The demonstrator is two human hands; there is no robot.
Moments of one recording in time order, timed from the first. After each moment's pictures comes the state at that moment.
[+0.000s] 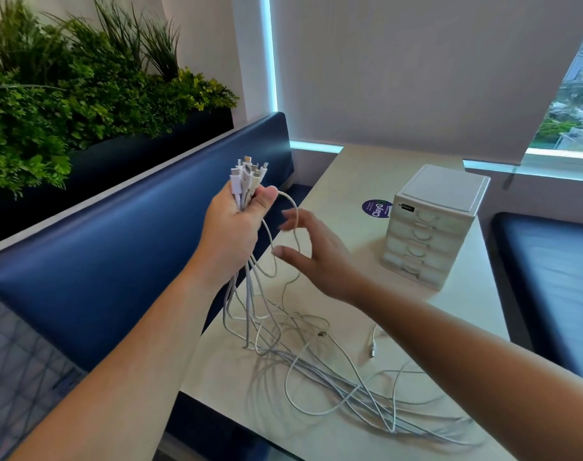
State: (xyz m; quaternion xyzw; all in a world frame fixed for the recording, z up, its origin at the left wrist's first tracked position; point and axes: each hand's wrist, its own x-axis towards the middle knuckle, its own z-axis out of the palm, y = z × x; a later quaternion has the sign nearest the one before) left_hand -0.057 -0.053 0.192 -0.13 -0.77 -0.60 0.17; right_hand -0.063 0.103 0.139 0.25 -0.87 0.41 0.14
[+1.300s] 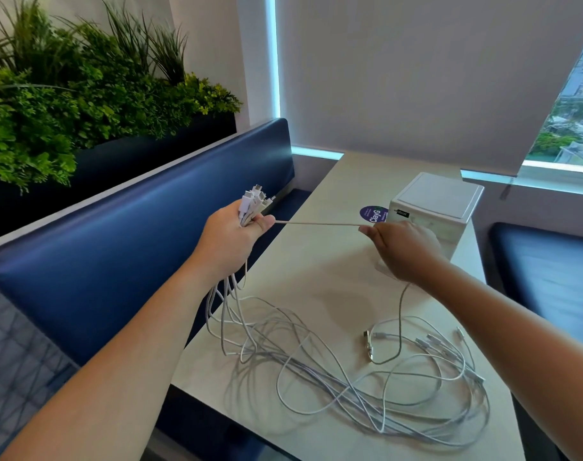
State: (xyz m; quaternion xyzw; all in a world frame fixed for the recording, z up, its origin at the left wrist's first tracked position) left_hand -0.050 -0.058 0.185 -0.07 -0.88 -0.45 0.15; right_hand -0.080 0.220 0.143 0.10 -0.97 -0.01 0.21
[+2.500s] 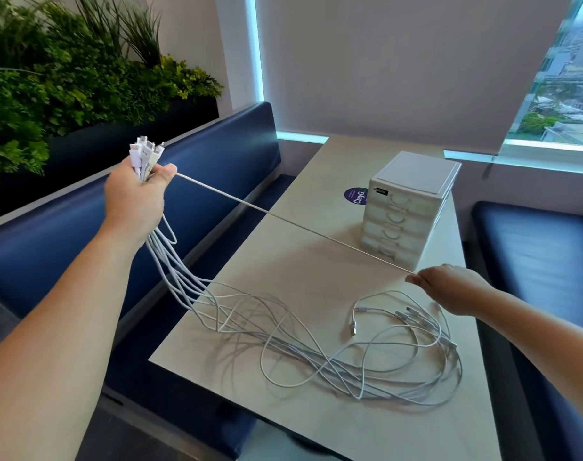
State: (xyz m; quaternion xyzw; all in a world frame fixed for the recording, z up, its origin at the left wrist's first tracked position) left_hand -0.073 -0.118 0.195 0.03 -0.82 -0.48 0.29; right_hand -0.024 0.333 0.067 0.04 -1.00 -0.02 -0.04
